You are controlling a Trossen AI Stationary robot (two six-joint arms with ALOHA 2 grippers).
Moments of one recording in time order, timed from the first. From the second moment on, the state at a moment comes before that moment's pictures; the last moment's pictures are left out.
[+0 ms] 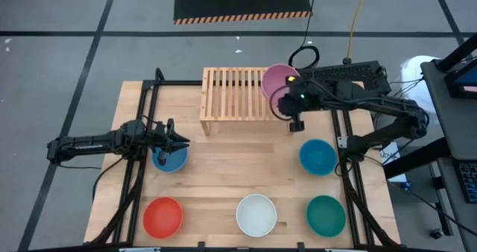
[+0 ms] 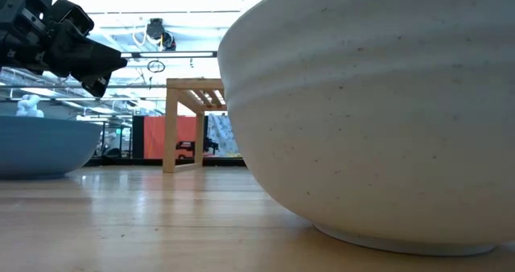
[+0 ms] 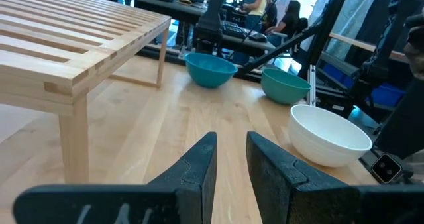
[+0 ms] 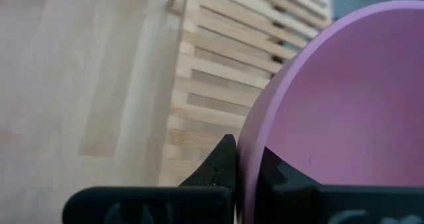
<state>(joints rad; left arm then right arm) 0.15 0.17 0.04 0.04 0.24 -0.21 -0.21 1.31 1.42 -0.96 0.15 -0.51</state>
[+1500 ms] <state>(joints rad) 0.15 0.17 0.04 0.03 0.24 -0.21 -0.46 1.50 1.49 -1.10 -0.08 -0.62</state>
